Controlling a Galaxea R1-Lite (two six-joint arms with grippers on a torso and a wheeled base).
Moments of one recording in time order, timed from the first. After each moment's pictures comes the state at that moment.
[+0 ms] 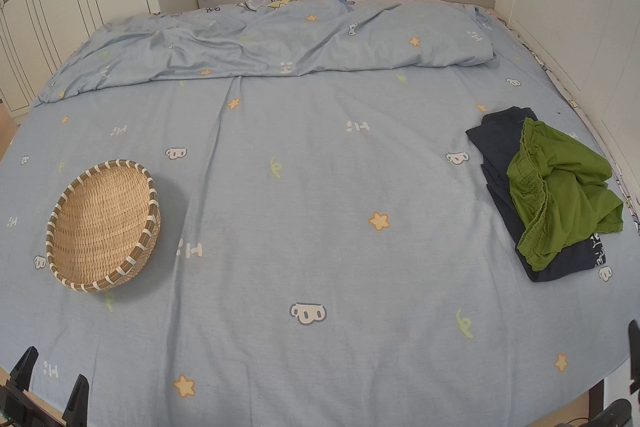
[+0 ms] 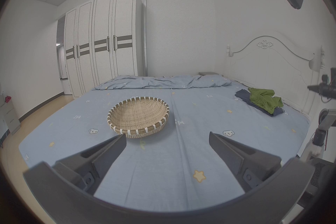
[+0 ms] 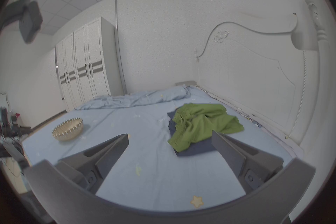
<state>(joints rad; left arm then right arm) 0.00 0.02 -0.02 0.00 -0.03 0.02 0.09 0.37 -0.47 0.17 0.00 0.05</state>
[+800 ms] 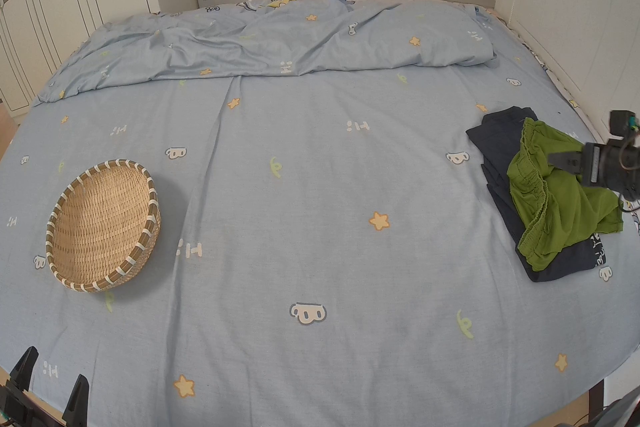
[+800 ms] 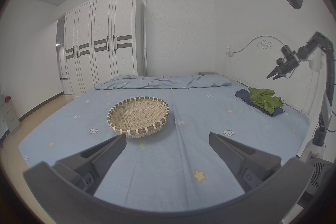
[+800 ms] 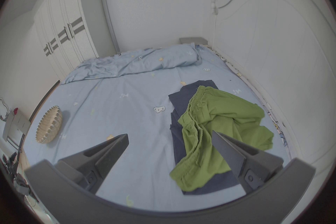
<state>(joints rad) 0.00 0.02 -0.02 0.00 -0.03 0.02 0.06 1.39 -0.97 0.01 0.00 0.02</state>
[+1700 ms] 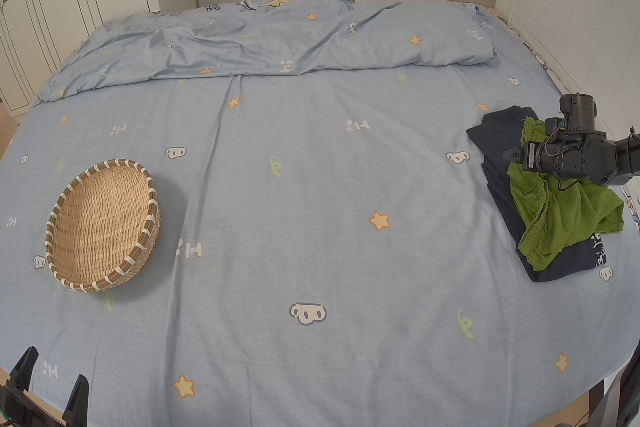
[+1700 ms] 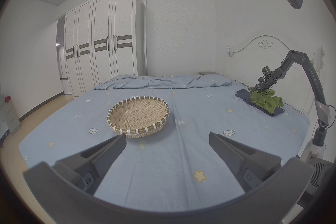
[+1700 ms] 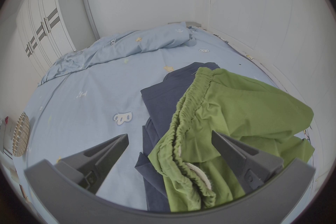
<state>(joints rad) 0.00 0.02 -0.02 0.00 -0.03 0.02 -0.05 2.04 -1.36 -0.17 0.03 0.03</state>
